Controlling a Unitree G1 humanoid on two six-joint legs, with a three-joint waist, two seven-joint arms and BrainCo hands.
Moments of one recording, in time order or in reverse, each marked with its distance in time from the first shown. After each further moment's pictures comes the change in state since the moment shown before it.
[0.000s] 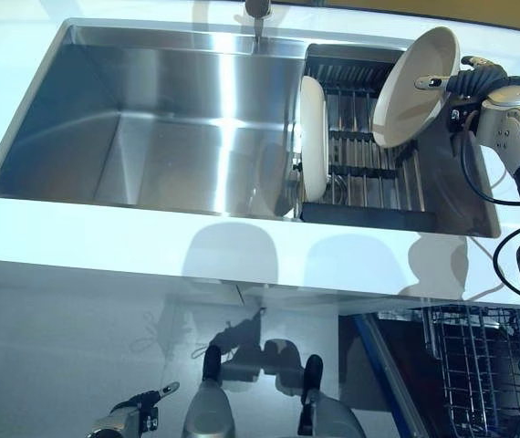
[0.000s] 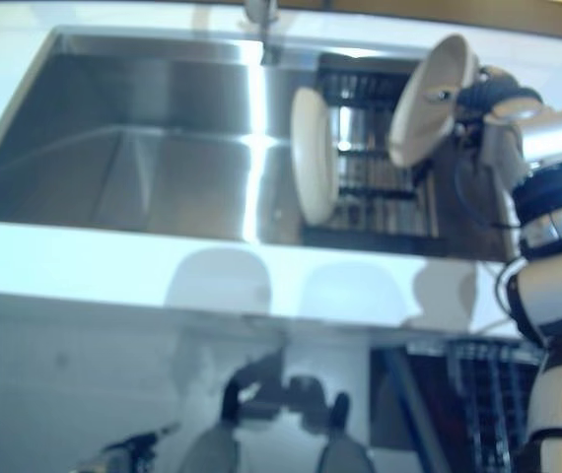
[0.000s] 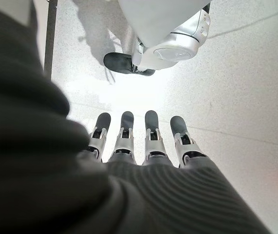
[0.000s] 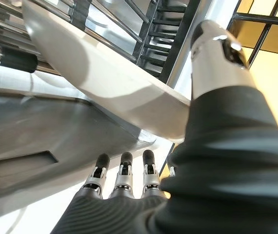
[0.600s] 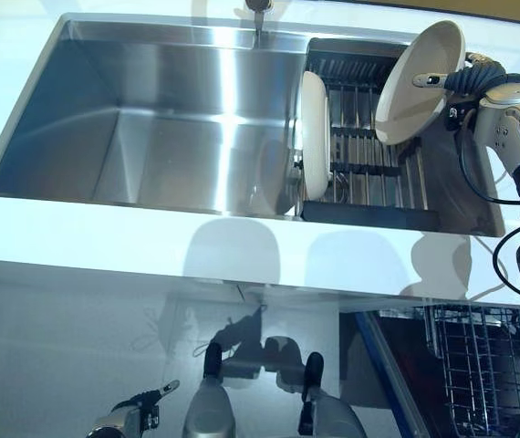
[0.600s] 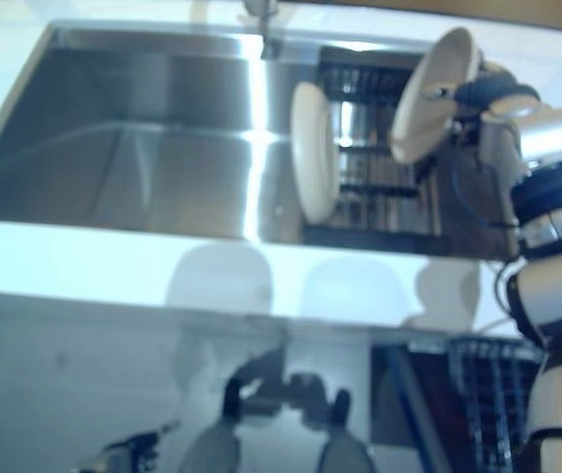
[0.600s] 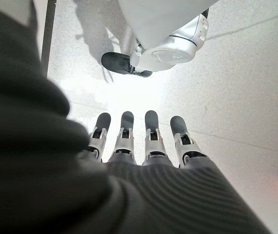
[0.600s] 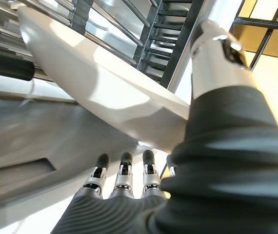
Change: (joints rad) left arm -0.007 -0.001 0.000 0.000 -0.034 0.021 0.002; right arm 0.000 0.000 0.000 -0.021 0.000 0.009 -0.014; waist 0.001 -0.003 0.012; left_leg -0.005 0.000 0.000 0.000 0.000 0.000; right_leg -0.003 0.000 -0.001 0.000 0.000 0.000
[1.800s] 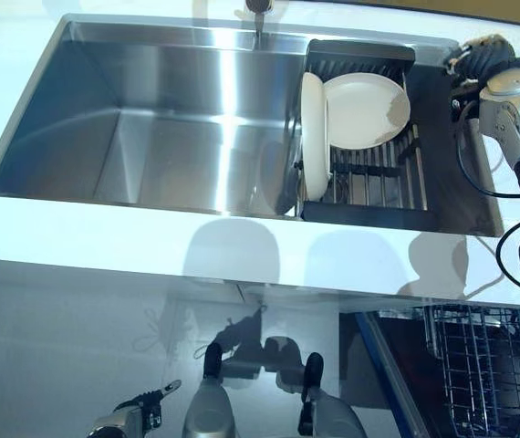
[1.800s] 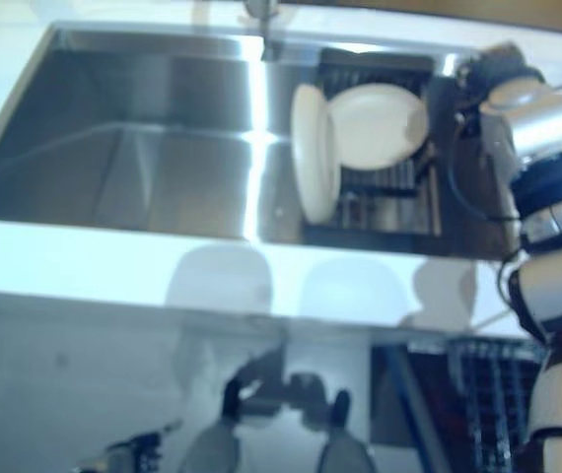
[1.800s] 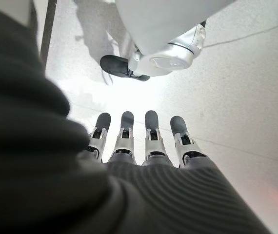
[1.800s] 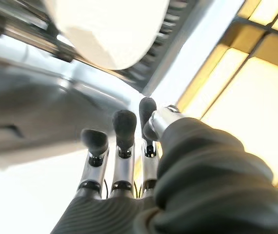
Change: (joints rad) left arm -0.006 -0.006 0.000 -0.002 -0.031 0.019 -0.001; right arm -0.068 -0.006 0.063 -0.039 -0.157 -0.035 0.006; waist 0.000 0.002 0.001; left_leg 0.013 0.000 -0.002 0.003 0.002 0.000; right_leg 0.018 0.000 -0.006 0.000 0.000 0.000
